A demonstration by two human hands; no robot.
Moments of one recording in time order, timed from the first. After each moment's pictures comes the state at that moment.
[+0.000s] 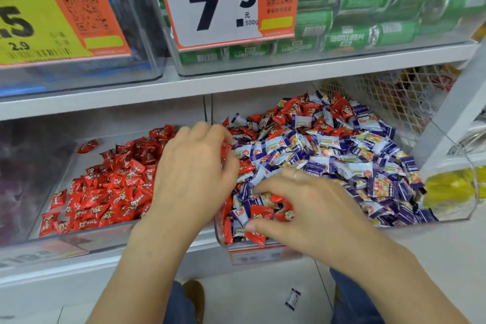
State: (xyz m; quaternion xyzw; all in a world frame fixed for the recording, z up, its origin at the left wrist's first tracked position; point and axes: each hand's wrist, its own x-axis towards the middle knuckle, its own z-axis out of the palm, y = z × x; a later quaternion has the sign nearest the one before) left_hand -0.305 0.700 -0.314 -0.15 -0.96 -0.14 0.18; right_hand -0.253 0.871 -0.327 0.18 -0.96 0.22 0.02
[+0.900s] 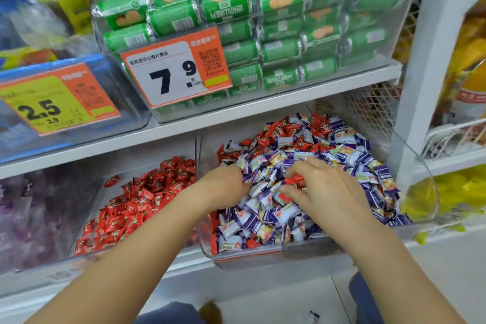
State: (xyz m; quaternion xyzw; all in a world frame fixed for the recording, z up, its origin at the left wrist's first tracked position) left_hand -0.339 0.762 -0.312 -0.13 -0.97 0.01 -0.19; right_hand -0.268 0.934 -0.330 0.05 -0.98 0.17 0.09
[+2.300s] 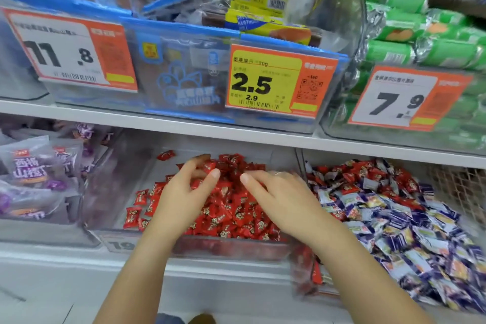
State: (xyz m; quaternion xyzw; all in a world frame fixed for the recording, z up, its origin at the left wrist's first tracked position) left_hand -0.310 0.534 -0.350 0.07 -0.83 -0.54 0.09; right_hand -0.325 0.716 -0.304 0.20 -0.96 0.18 0.00
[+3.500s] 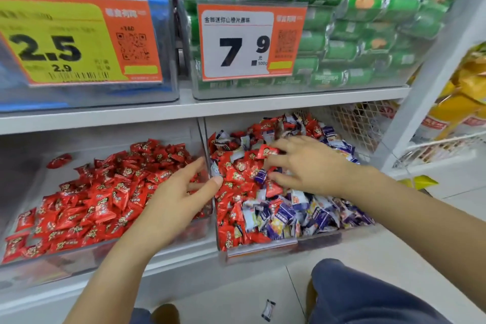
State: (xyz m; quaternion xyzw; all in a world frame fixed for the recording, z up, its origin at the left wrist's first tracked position) left_hand -0.304 0.658 -0.341 -0.10 -0.87 -0.48 -0.08; right_hand -0.328 0.914 -0.316 0.27 -0.96 -0.11 0.01
